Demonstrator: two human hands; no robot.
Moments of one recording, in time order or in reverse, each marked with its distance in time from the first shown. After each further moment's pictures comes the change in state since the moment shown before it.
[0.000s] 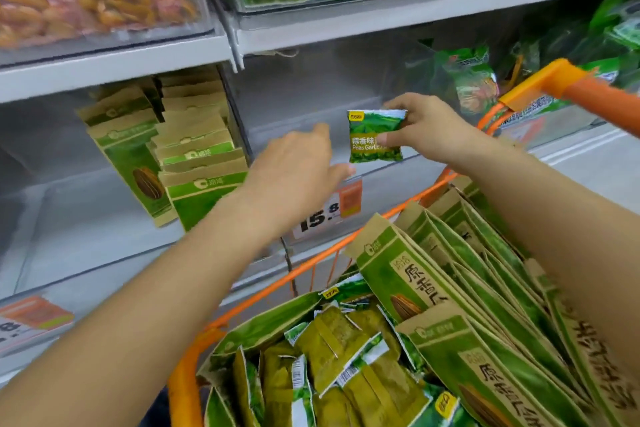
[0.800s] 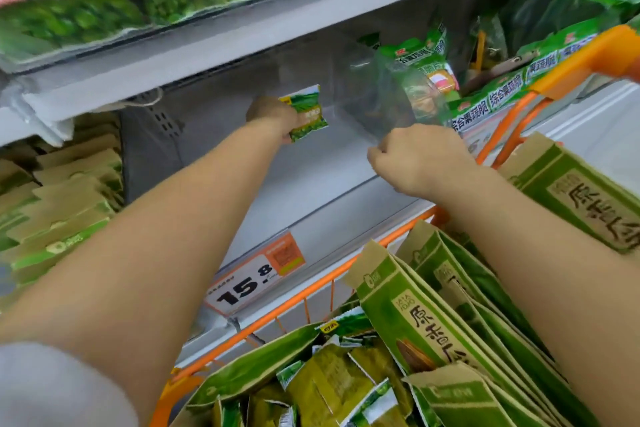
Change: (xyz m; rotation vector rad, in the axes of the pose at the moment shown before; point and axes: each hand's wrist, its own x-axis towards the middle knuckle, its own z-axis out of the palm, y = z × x) left_hand 0.238 0.002 0.076 -0.868 0.029 -0.495; right_hand 0.023 0.062 -0.031 -0.753 0.055 0.032
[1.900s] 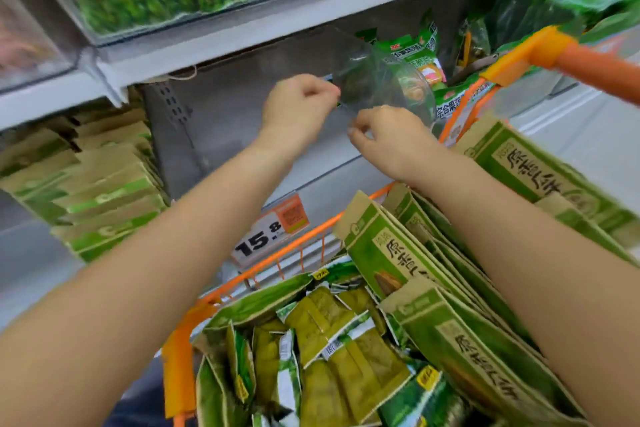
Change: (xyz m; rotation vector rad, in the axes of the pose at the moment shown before) left_hand -0.141 0.016 -0.020 -0.095 0.008 0.415; right_hand -0.023 -0.021 -0.003 0.246 0.181 -0.183
